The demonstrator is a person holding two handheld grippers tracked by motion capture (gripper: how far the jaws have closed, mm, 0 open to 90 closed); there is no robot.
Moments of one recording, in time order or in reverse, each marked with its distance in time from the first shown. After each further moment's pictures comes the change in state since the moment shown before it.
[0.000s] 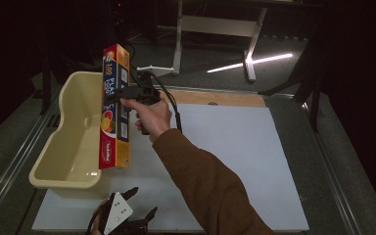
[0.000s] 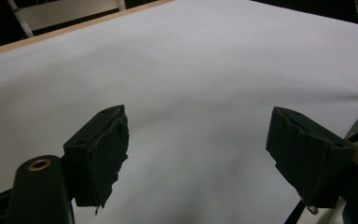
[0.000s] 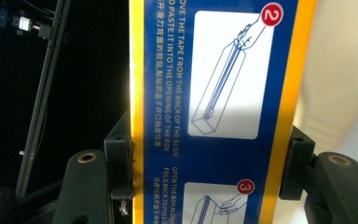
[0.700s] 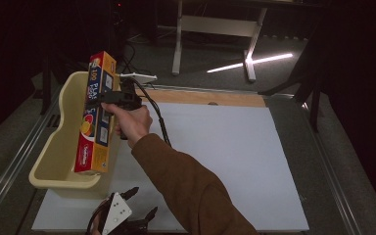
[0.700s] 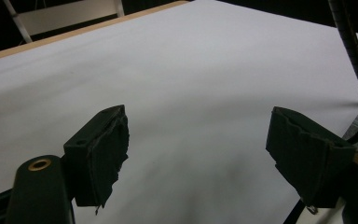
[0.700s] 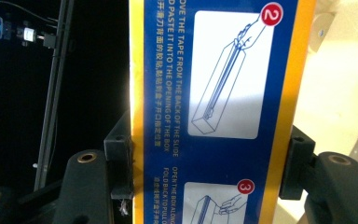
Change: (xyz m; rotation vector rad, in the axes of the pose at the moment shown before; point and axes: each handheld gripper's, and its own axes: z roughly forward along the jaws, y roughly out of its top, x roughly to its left) left arm 0.000 0.001 -0.001 -0.021 -0.005 0.000; right arm 0.004 -0.007 0.049 -0.002 0.038 0.080
